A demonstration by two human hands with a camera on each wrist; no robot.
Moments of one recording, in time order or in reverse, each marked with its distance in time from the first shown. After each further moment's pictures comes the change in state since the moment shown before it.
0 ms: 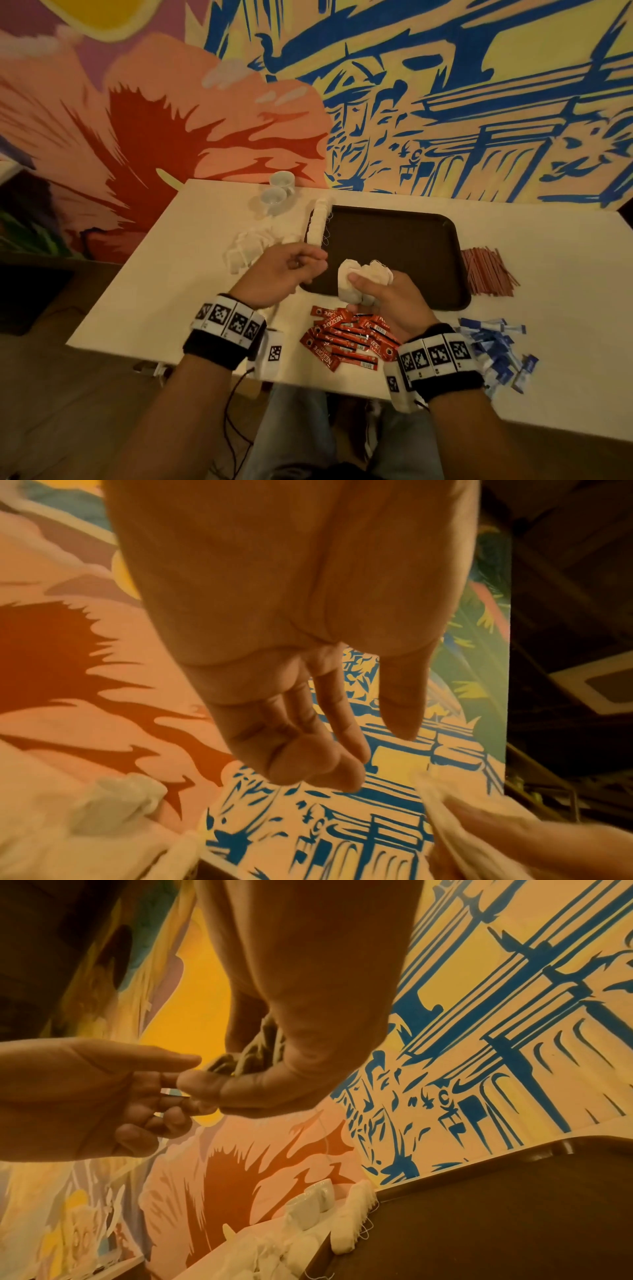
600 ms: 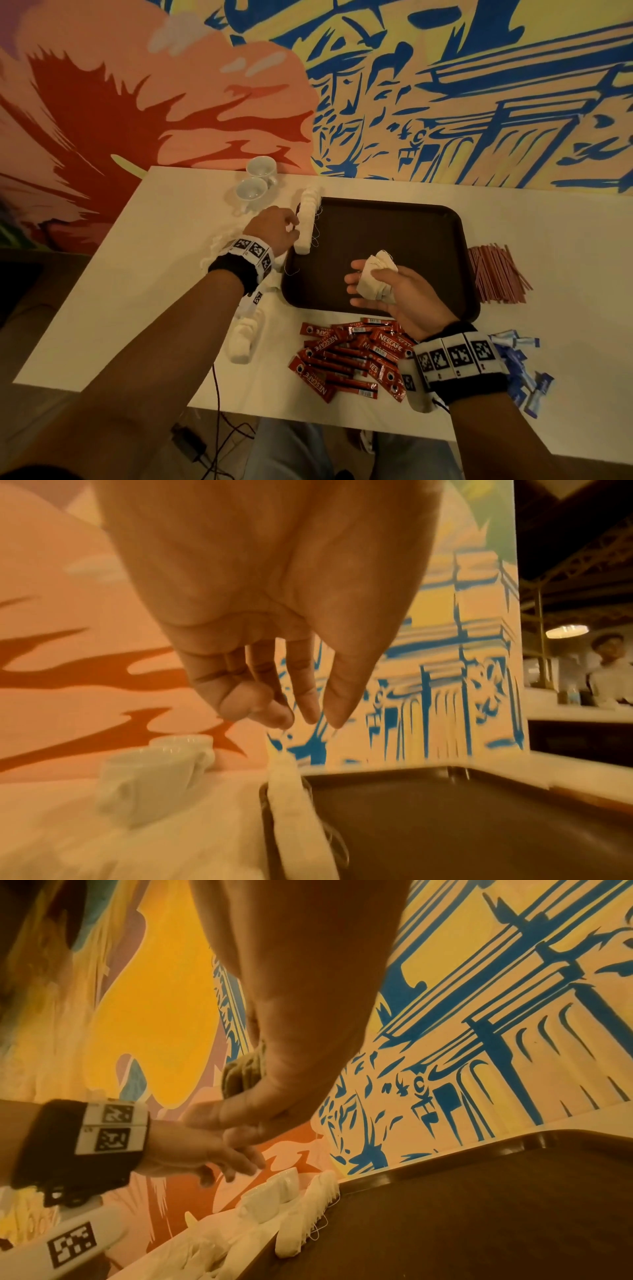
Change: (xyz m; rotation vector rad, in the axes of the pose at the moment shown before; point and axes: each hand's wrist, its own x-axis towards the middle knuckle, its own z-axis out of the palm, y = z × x) left_hand 0.196 -0.085 -0.018 0.729 0.120 -0.105; right_hand 0.074 -0.022 -0.035 0.057 0.027 0.175
